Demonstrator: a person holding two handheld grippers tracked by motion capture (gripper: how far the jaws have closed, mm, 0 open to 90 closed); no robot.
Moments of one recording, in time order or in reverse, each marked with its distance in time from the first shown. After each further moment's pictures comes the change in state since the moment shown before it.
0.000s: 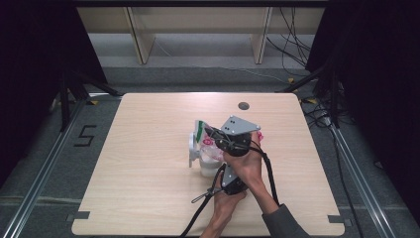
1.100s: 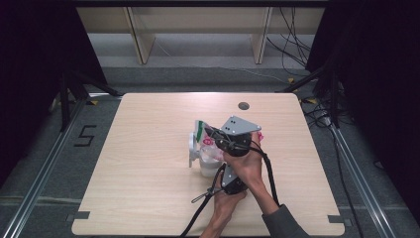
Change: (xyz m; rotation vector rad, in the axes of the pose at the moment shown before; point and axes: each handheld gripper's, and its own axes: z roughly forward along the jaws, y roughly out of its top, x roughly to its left) left arm 0.001 0.000 0.001 0.007 -0.012 0.002; right arm 0.000 0.000 -0.001 0.001 0.006 0.009
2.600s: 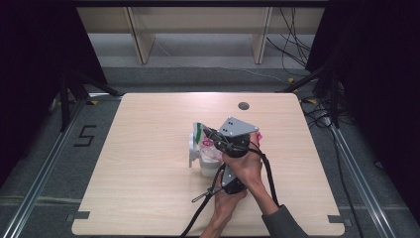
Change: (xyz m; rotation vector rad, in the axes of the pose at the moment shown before) left arm 0.003 0.001 0.001 -0.015 0.033 0.034; right arm 0.003 0.000 0.002 0.008 0.004 -0.032
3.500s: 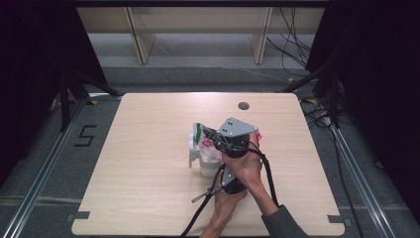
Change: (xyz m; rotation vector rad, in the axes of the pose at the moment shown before) left arm -0.001 0.000 -0.001 -0.005 0.023 -0.008; right arm 0.003 0.000 -0.001 0.010 0.002 0.020
